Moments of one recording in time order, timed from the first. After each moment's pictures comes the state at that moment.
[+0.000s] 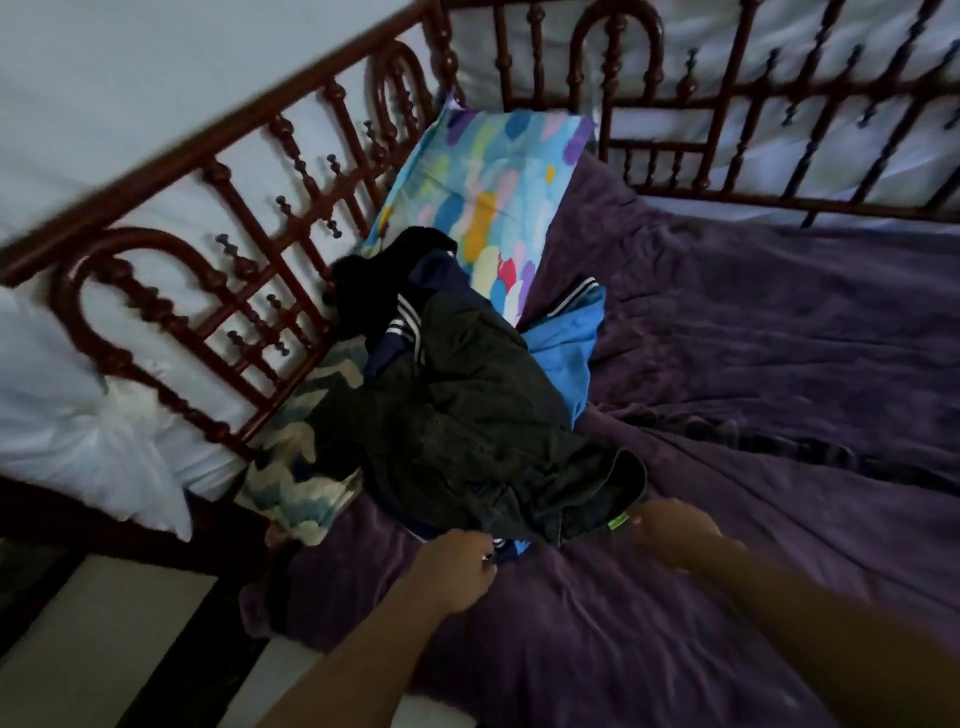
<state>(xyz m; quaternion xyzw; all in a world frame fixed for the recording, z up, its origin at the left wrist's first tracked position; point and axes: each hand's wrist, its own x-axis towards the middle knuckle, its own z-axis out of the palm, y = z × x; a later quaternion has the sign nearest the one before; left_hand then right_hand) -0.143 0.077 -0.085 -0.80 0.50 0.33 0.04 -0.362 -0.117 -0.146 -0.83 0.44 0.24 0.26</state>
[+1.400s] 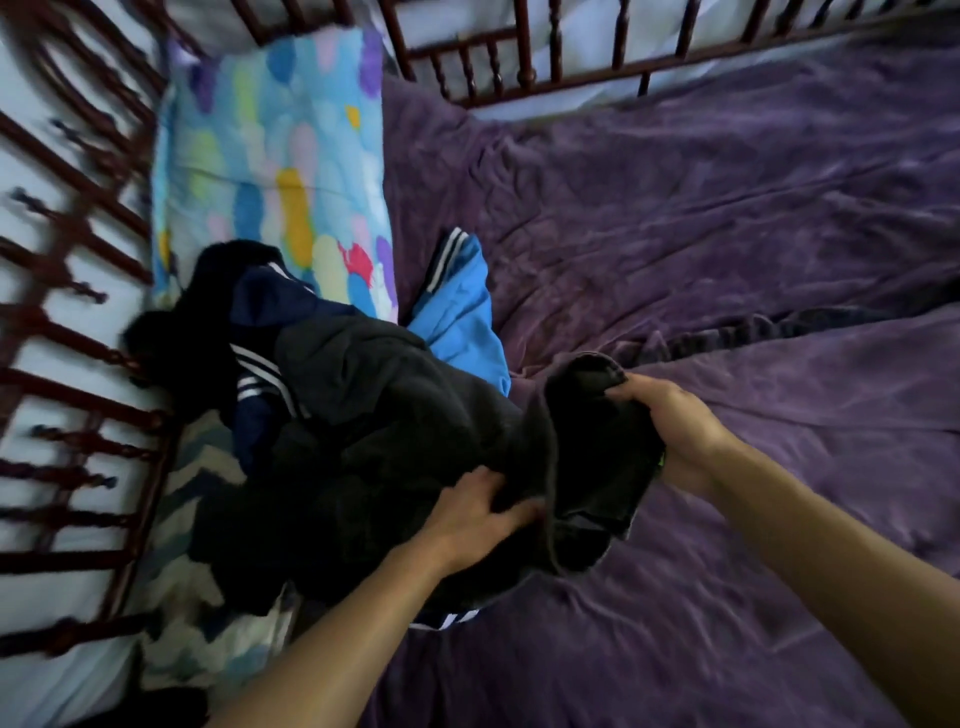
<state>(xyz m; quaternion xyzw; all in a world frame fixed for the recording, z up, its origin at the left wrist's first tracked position) -0.106 -0.085 -0.134 -0.67 0.61 0.43 0.02 -0.326 -0.173 -0.089 -0.24 0.52 -0.30 0.77</state>
